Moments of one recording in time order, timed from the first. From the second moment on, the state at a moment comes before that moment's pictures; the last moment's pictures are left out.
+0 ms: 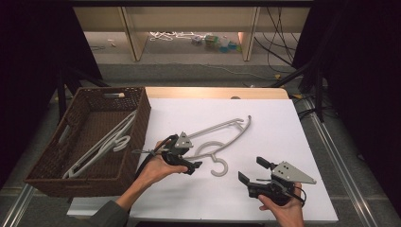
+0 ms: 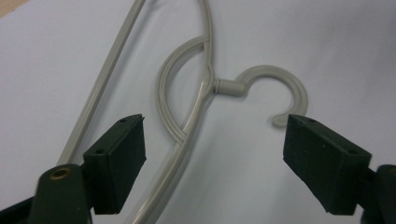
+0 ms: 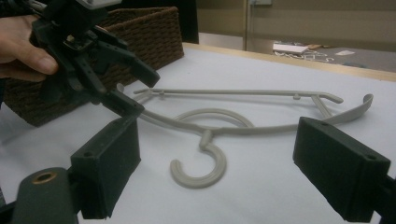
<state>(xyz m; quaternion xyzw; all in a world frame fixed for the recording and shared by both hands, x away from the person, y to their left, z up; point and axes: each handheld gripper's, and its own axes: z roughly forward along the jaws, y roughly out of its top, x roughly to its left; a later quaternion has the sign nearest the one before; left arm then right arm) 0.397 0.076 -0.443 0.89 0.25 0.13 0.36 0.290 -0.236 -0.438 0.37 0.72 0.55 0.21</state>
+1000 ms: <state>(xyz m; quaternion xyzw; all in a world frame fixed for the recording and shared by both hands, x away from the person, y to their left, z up) 0.447 0.059 -0.464 0.95 0.22 0.05 0.20 0.290 -0.236 -0.439 0.37 0.71 0.56 0.20</state>
